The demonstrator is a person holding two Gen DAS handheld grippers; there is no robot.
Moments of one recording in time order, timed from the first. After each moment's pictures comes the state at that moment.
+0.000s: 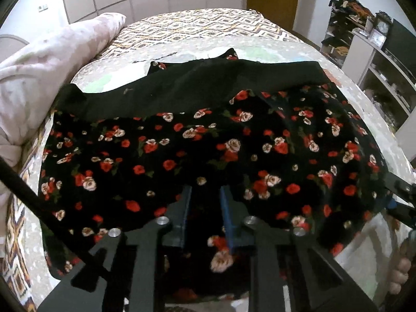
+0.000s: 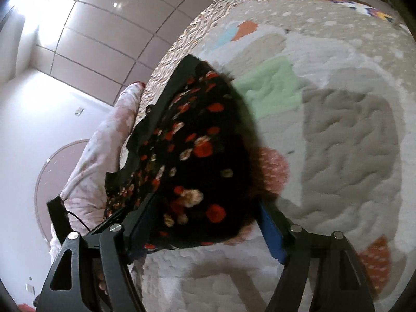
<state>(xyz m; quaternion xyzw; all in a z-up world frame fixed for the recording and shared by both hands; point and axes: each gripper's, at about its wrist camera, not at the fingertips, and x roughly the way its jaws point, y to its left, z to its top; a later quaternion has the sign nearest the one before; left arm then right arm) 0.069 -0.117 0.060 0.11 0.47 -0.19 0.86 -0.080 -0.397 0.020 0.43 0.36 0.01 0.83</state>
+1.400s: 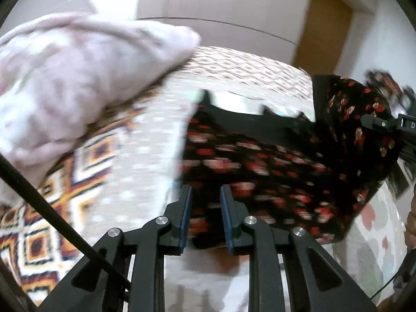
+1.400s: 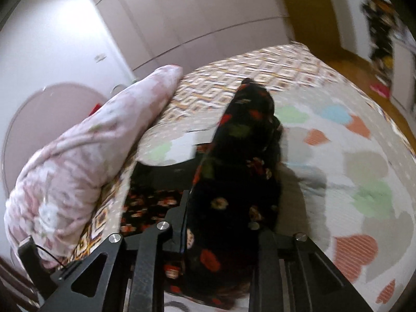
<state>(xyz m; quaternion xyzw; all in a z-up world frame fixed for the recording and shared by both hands) 0.032 0.104 0.112 -0.04 0.40 -0.09 0.91 0.045 -0.177 0.180 0.17 0.36 0.02 0.92</state>
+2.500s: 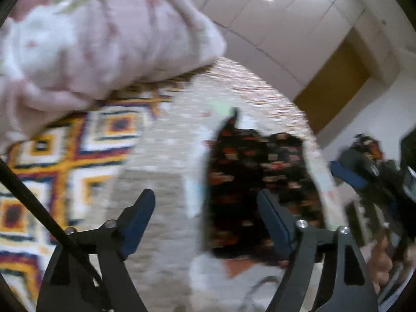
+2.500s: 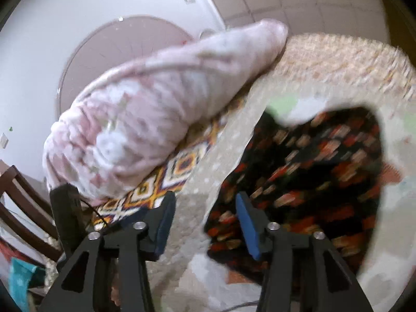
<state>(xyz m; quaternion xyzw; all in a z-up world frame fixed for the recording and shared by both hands) 0.041 0.180 0.094 -0.23 0.39 -0.14 0.88 0.069 -0.041 0.172 0.09 0.40 0.23 0.88</state>
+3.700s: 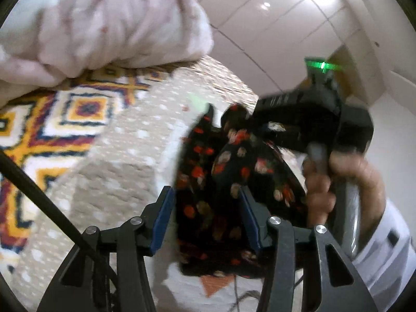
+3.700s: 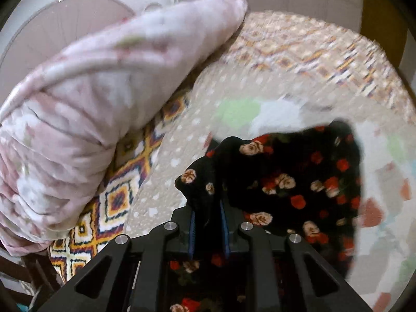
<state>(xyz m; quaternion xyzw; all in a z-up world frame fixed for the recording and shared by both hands) 0.062 0.189 0.065 -0.30 0.37 -0.16 0.86 0.228 0.017 0.105 0.06 0.54 0.12 0.83</state>
